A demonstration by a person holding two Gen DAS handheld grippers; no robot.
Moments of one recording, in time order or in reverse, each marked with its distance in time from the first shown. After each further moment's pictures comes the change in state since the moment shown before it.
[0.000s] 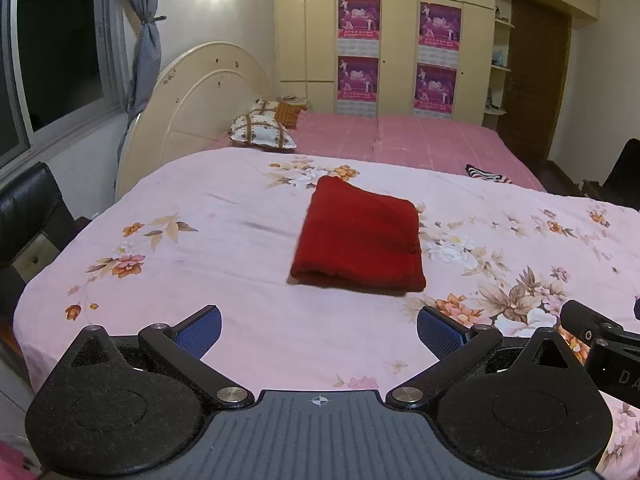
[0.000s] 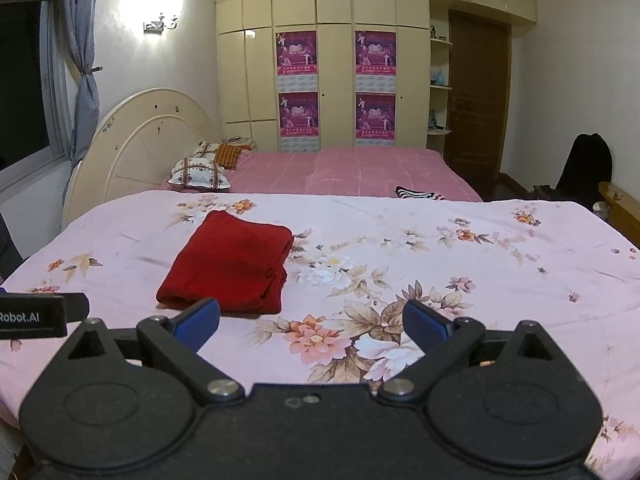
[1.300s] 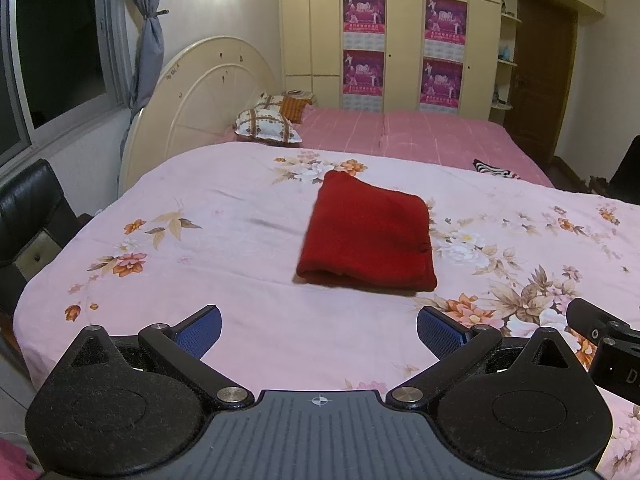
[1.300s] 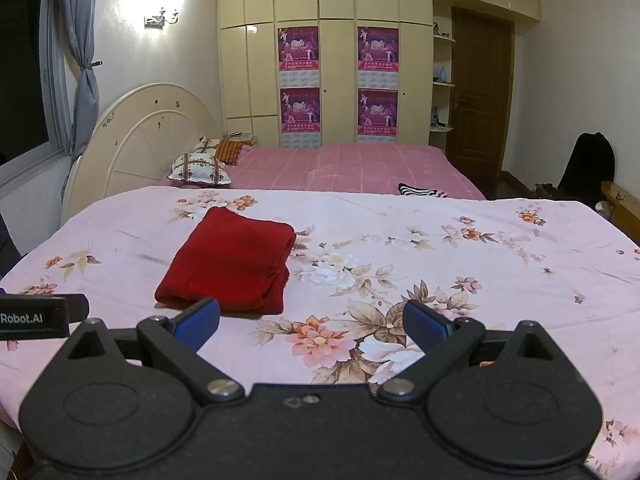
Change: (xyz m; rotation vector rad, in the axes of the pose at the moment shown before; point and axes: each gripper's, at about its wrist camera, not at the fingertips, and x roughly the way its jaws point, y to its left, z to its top) left arm 0.021 0.002 0.004 0.001 0.019 0.017; right arm 0.008 0.000 0.003 -0.003 0.014 0.005
